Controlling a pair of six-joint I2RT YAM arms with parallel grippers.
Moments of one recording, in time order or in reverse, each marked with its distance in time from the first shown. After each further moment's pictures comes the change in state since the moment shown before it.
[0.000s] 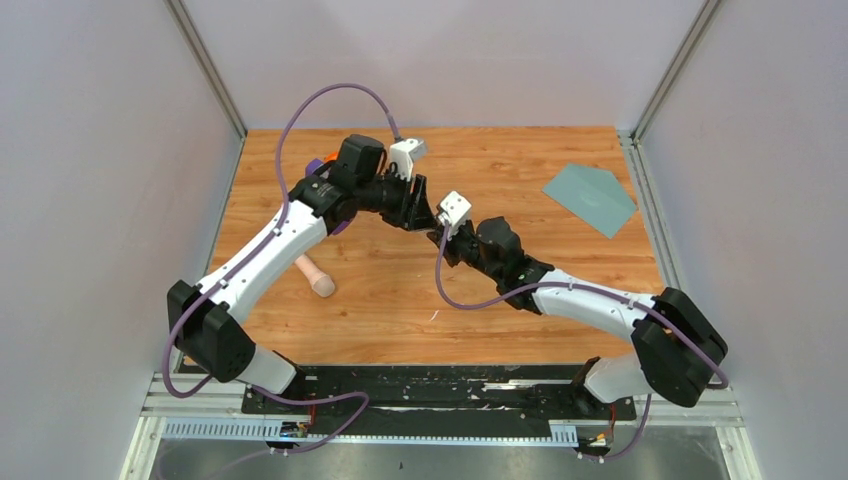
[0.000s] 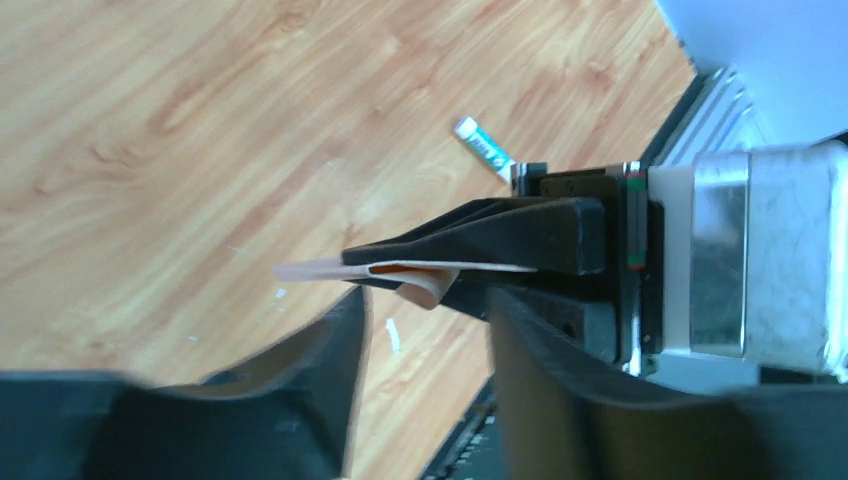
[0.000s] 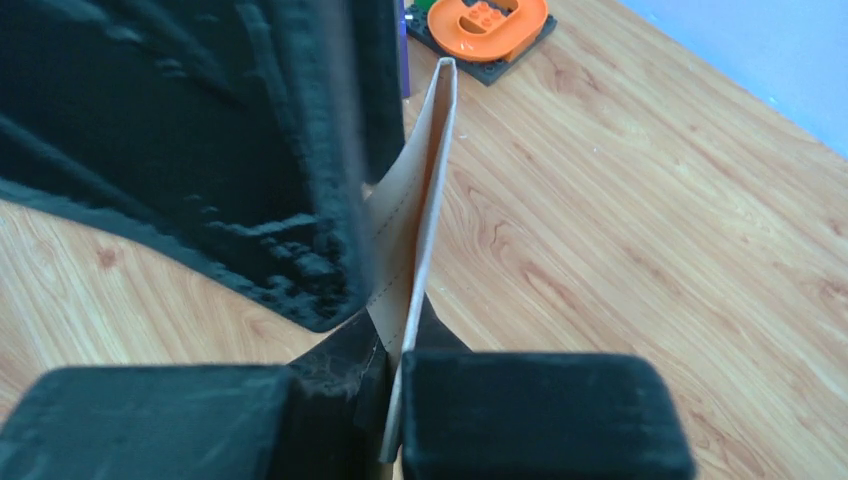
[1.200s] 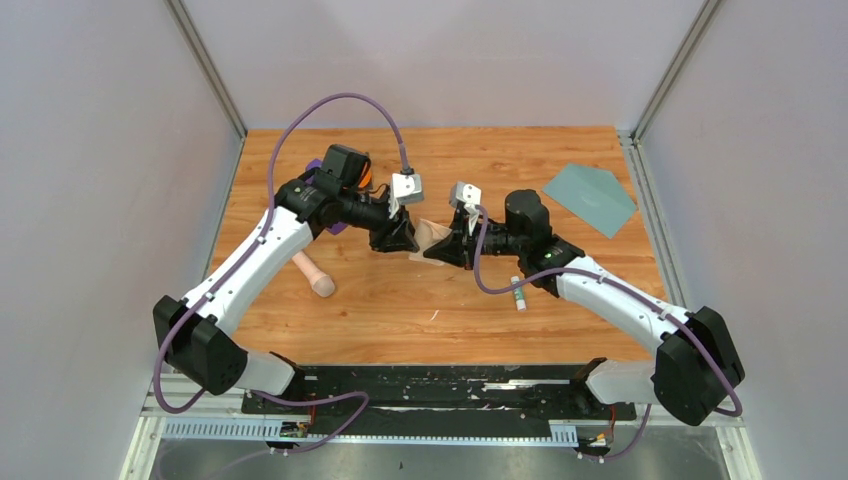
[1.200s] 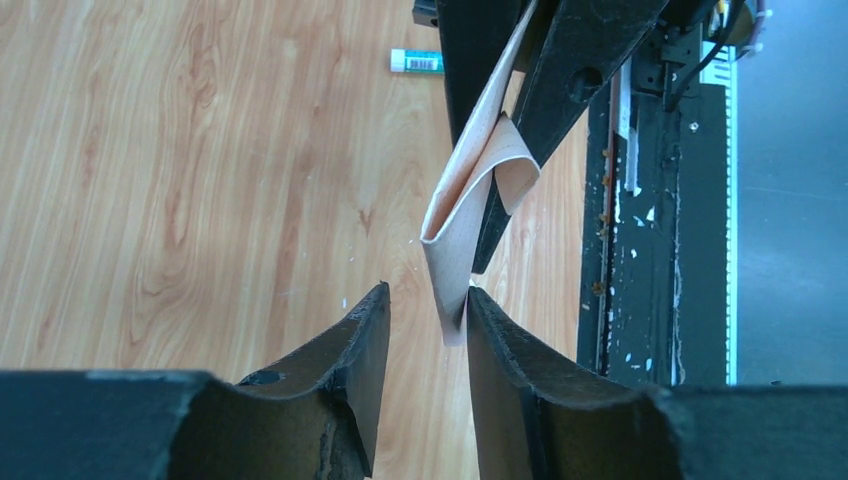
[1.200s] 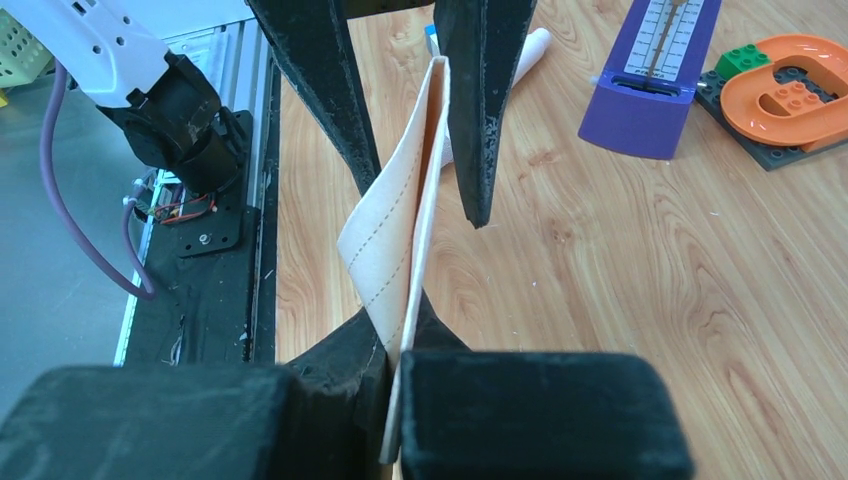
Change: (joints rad) left arm 0.056 -0.073 -0.045 -0.211 0.330 0.781; right arm -0.169 -0.098 0.113 -0.233 -0.763 0.078
